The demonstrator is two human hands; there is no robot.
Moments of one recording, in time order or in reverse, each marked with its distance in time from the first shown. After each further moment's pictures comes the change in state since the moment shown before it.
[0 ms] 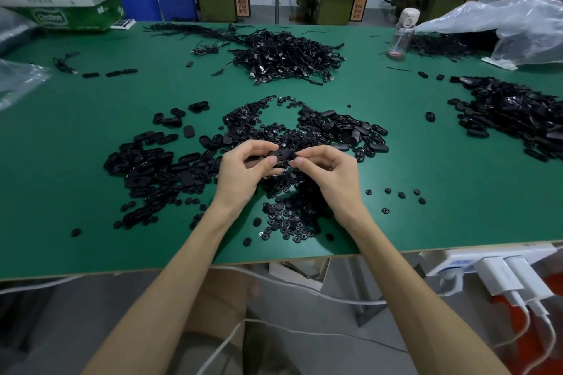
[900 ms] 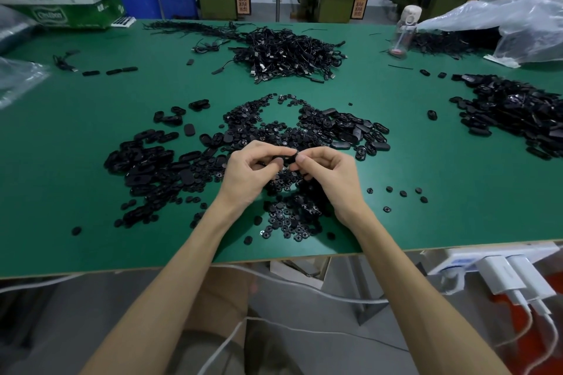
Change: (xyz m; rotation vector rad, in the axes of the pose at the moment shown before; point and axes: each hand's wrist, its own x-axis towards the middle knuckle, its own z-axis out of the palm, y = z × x) left_hand -0.003 0.005 0.000 0.192 -0.105 0.133; right_hand 0.000 0.002 0.000 0.094 -0.057 0.091
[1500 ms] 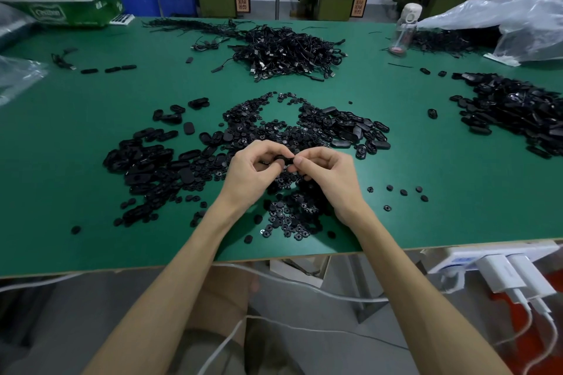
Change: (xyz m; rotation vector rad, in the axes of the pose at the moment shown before) left_hand -0.001 0.003 0.003 0.052 -0.019 -0.018; right_hand 0.000 0.000 0.000 -0.057 -0.027 0.005
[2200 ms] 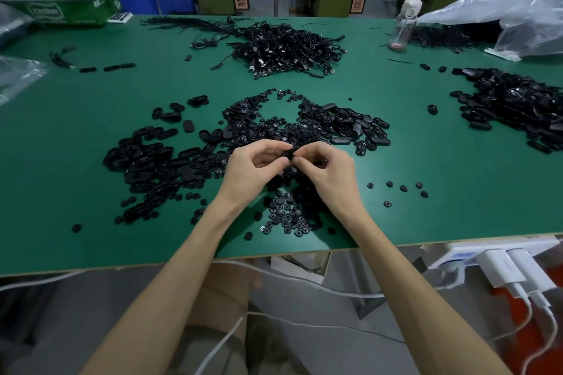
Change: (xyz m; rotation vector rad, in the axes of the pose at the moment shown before) left_hand 0.000 -0.004 -0.002 -0.091 -0.019 -0.060; right_hand -0.005 -0.010 0.007 -0.443 0.126 -0.105
